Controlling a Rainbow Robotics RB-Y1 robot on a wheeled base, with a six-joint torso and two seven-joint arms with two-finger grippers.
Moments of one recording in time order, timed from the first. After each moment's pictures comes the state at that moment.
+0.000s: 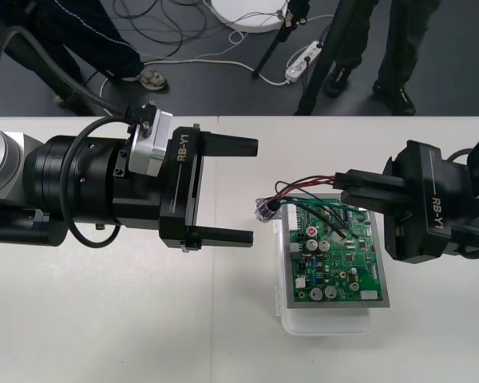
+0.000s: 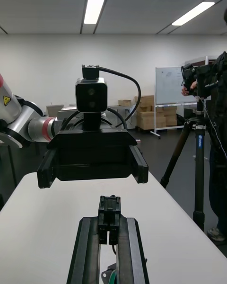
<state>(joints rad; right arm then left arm) -0.03 -0.90 0.18 -2.02 0.52 -0.98 0.23 -0.40 0.84 -0.42 -2.02 -0.88 -0.90 0.13</state>
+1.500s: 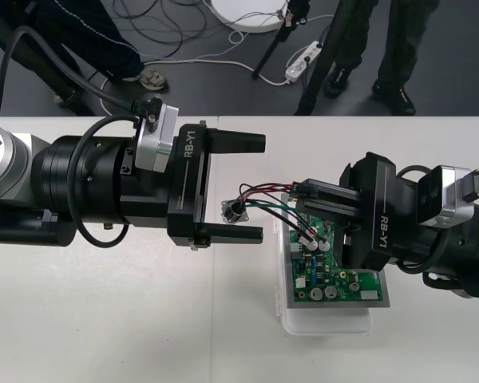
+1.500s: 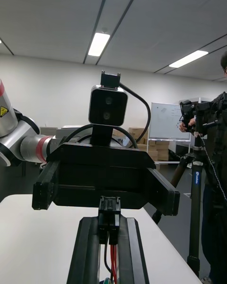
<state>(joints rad) -0.09 -0.76 0.34 -1.96 0.49 -0.97 0.49 -0.41 0.81 -0.43 -2.03 -0.87 -0.88 0.13</state>
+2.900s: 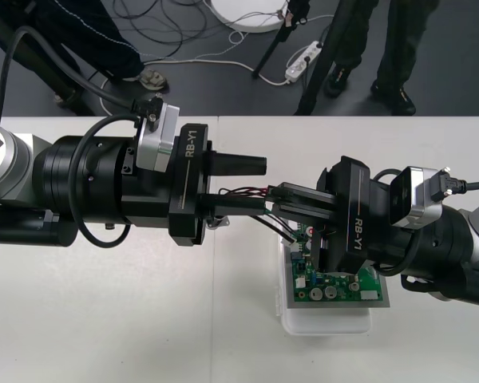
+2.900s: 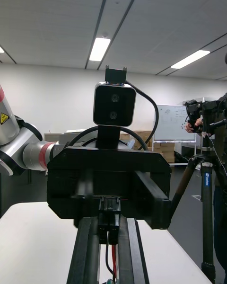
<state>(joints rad) -0.13 -0.73 0.41 -1.96 0.49 -0.92 0.49 -0.41 0.80 -0.43 -2.03 -0.87 -0.88 0.13</state>
